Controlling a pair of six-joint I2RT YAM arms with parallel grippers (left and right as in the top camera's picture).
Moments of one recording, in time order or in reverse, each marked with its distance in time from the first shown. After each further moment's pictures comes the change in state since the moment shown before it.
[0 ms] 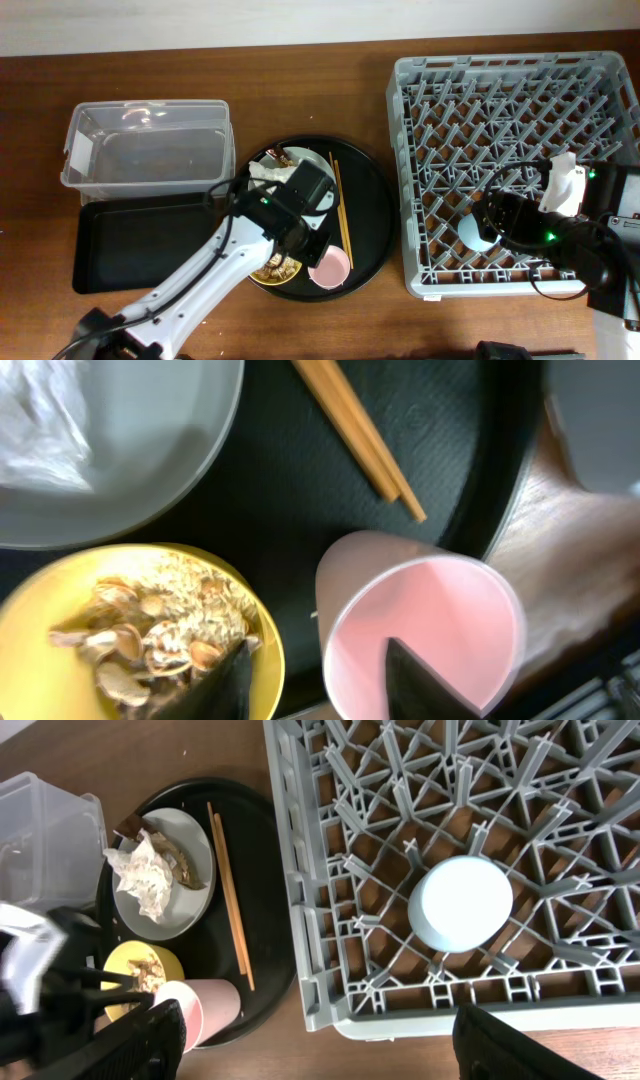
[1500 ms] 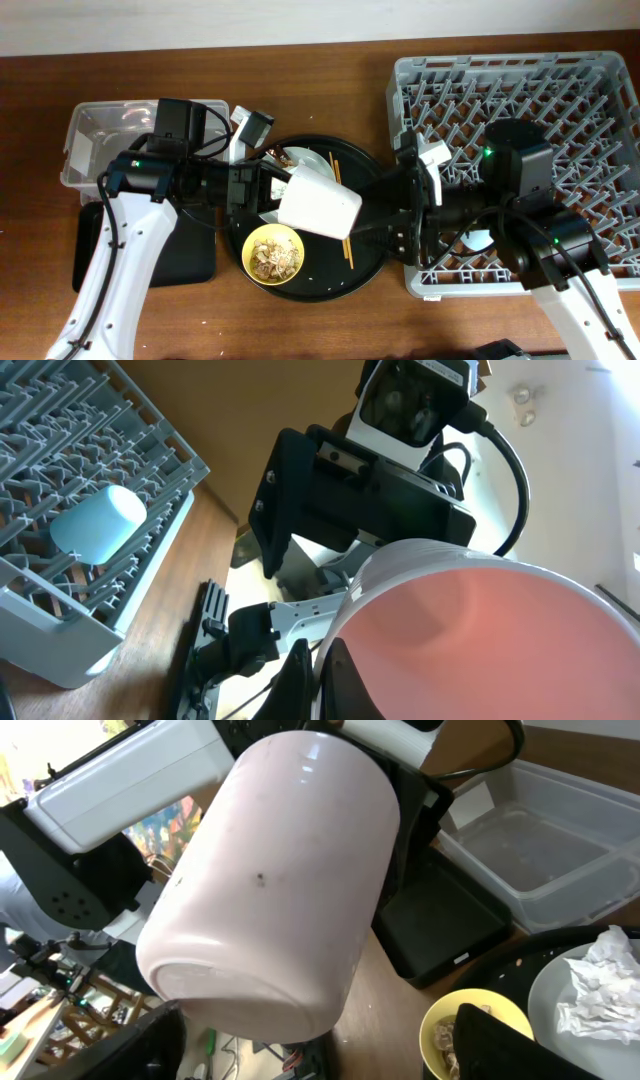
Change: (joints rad) left arm 0.497 -0.083 0.225 -0.109 1.443 0.312; right arm 0.477 0.100 -0.149 0.718 -0.862 -0.122
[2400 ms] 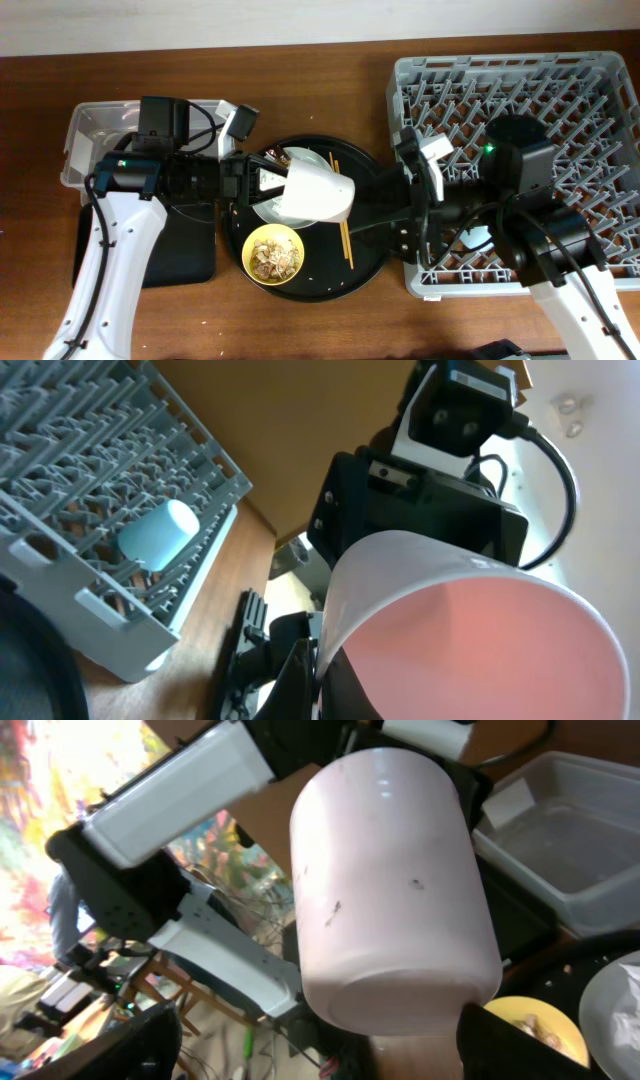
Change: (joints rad) left arm 0.061 -0.002 0.000 0.033 -0.063 0.000; right arm 0.003 0.013 -0.003 0.062 -0.069 0.106
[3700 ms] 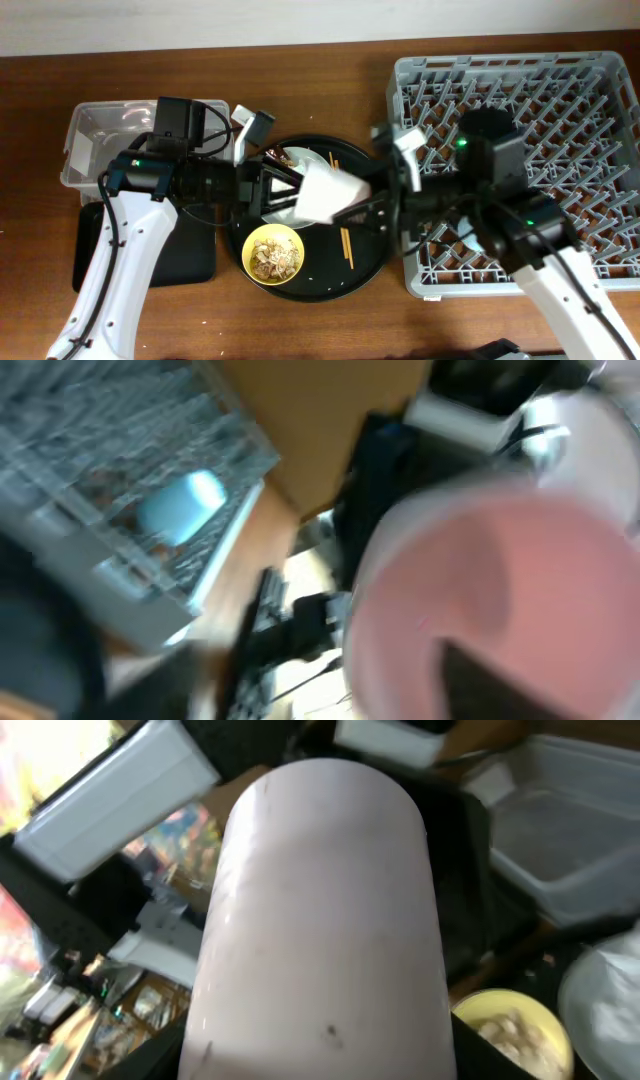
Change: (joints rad) left arm -0.051 0.005 0.000 -0.017 -0.113 -0.001; right arm 0.017 0.058 0.000 0.022 0.082 0.023
